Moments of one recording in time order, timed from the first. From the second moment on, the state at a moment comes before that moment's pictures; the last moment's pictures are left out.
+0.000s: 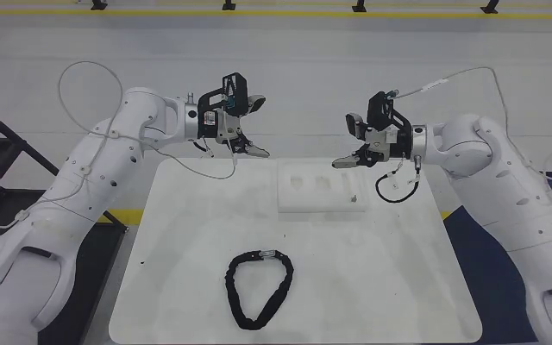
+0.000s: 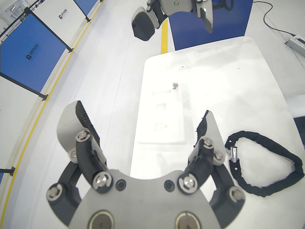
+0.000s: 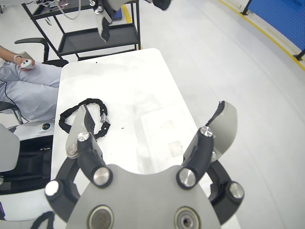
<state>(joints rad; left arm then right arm) 0.25 -0.97 -0.58 -1.14 0.94 -1.01 0.02 -0.43 -0.93 0.77 -1.18 -0.32 -0.96 0.60</state>
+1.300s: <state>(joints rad) 0.25 -0.97 -0.58 -1.14 0.94 -1.01 0.02 -0.43 -1.13 0.54 -0.79 -0.26 -0.13 0.91</state>
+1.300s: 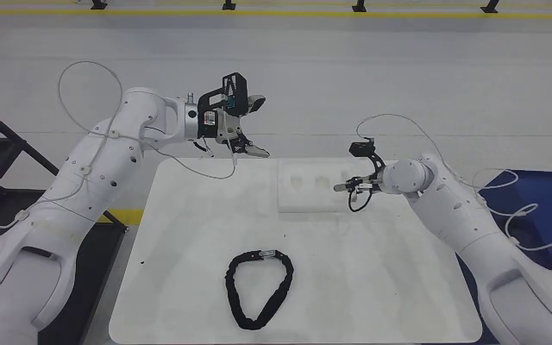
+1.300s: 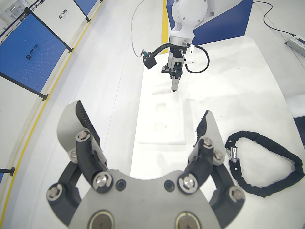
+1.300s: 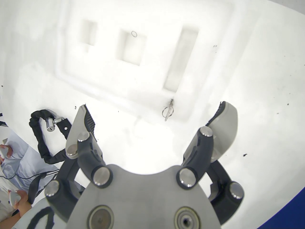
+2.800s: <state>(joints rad) 0.25 -0.97 -0.58 -1.14 0.94 -1.01 0.02 -0.48 -1.17 0.55 -0.85 -0.41 0.15 0.99</state>
